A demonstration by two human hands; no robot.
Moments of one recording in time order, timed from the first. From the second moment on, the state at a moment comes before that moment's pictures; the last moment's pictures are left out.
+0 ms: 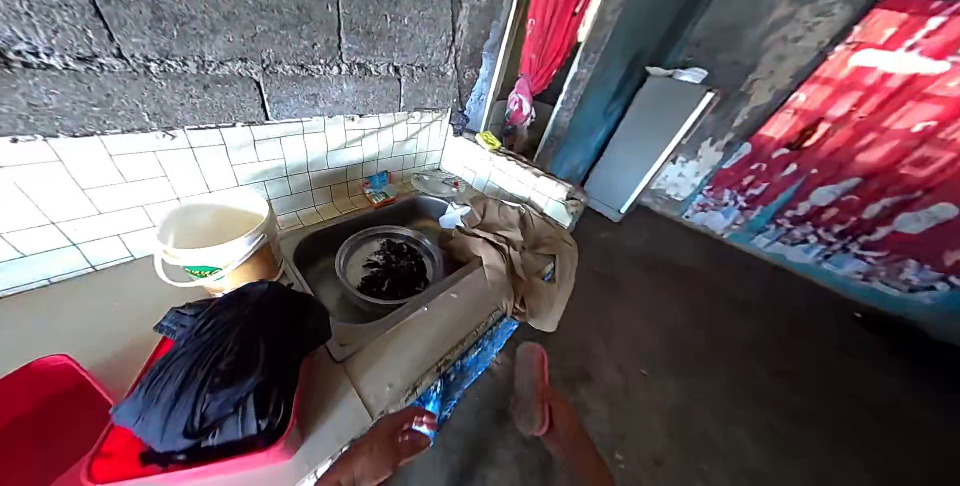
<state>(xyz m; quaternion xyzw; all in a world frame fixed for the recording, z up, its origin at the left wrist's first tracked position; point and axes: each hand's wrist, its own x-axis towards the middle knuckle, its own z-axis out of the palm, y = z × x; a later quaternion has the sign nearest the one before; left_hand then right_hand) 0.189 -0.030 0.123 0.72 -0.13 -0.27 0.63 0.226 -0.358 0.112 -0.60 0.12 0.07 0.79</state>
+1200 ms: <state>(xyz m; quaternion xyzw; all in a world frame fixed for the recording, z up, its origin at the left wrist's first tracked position) 0.577 -0.034 0.064 0.85 0.42 -0.15 0.30 0.668 -0.107 0.074 -0.91 -0.24 0.28 0.20</state>
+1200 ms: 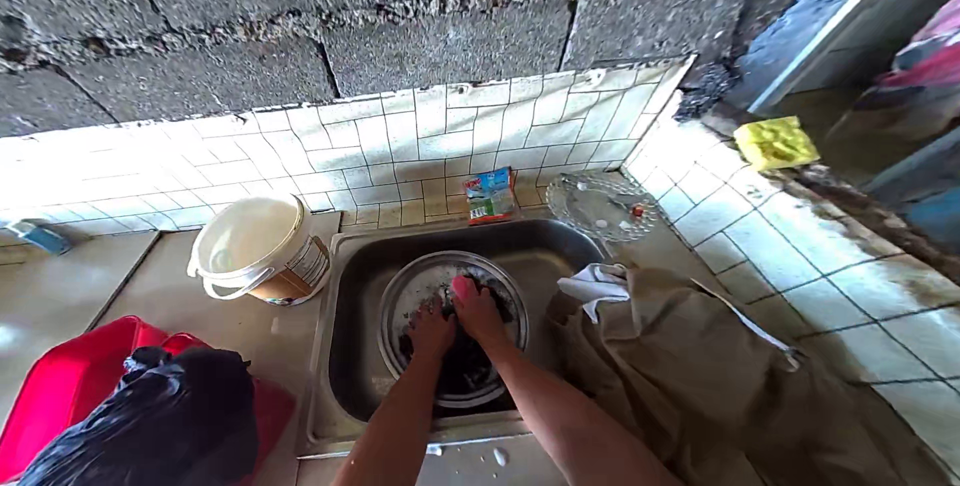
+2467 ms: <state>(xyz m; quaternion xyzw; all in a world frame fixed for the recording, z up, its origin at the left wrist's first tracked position) 0.438 0.057 0.118 0.96 0.12 -0.06 0.24 0.641 -0.133 0.059 -0.86 -0.17 0.35 0.34</state>
